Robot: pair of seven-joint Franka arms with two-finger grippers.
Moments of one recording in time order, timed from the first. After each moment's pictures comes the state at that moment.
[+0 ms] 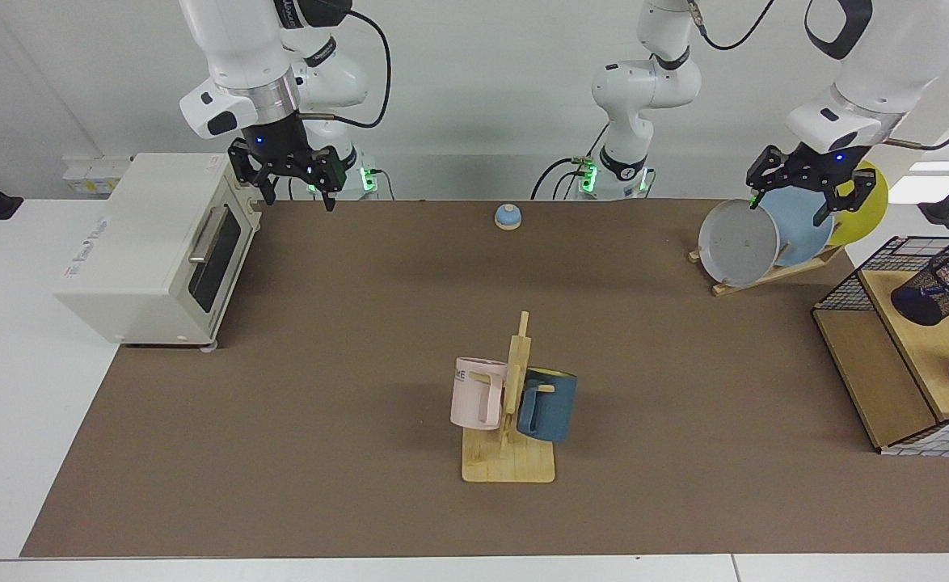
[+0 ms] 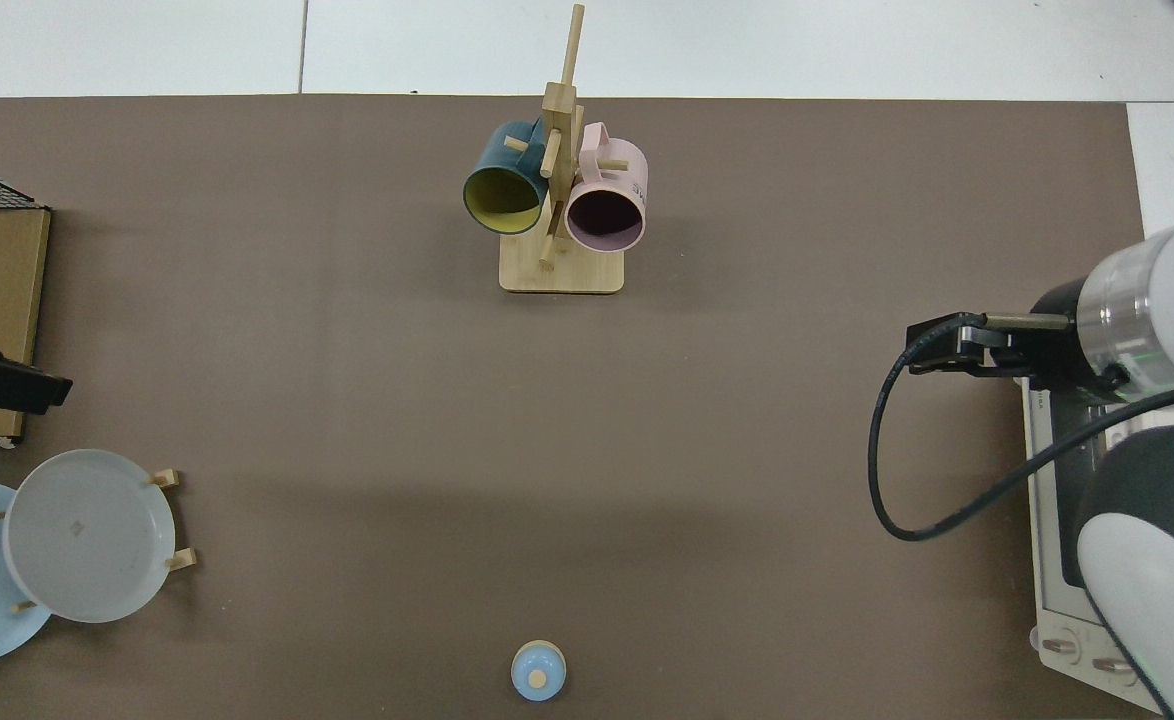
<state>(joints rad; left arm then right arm) 0.02 -0.02 0.02 -1.59 0.02 1.55 0.47 0.01 -0.05 0.18 -1.62 0.01 1.58 0.34</state>
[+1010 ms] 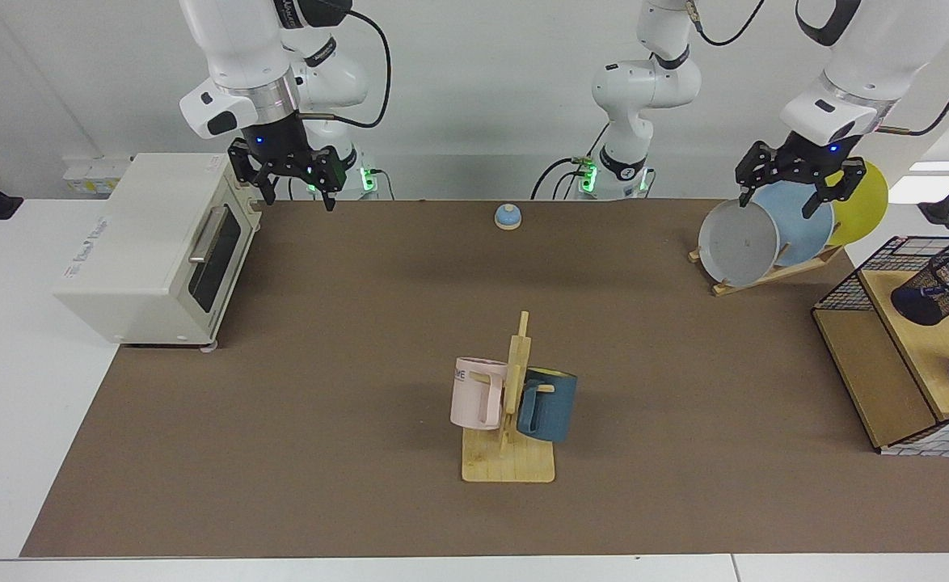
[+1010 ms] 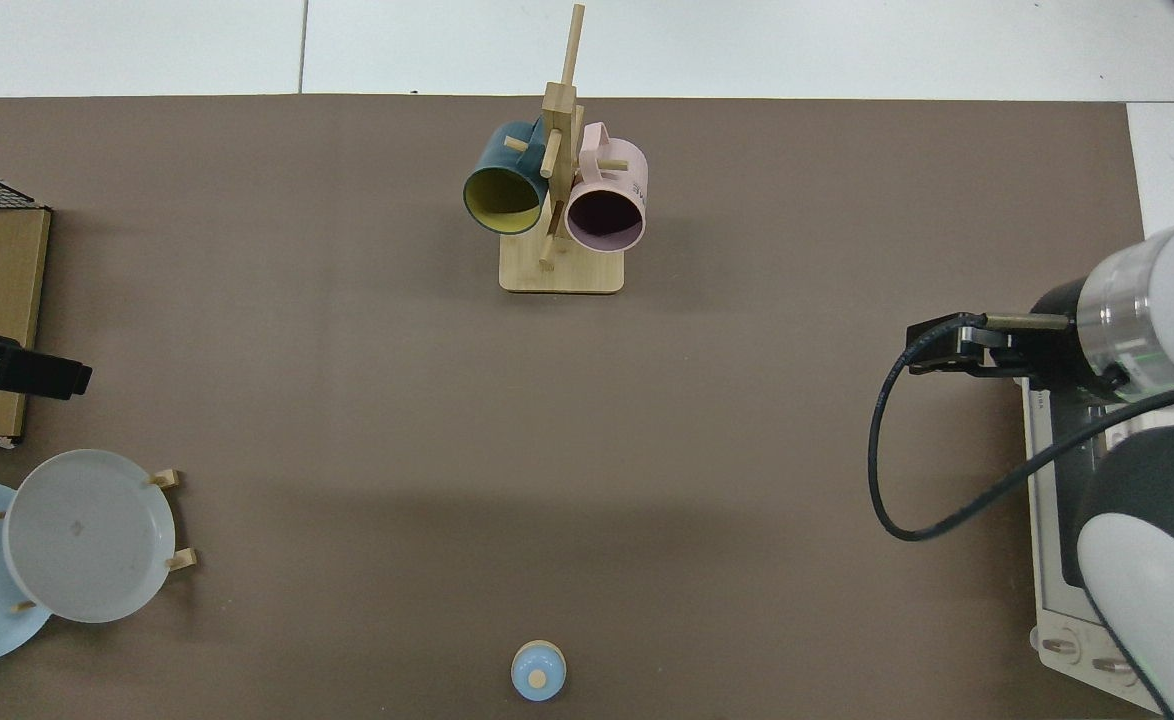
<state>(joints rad) 0.02 -0.04 -0.01 -1.58 0.00 1.55 0.32 0.01 -0.05 0.18 -1.62 0.01 1.58 0.34</state>
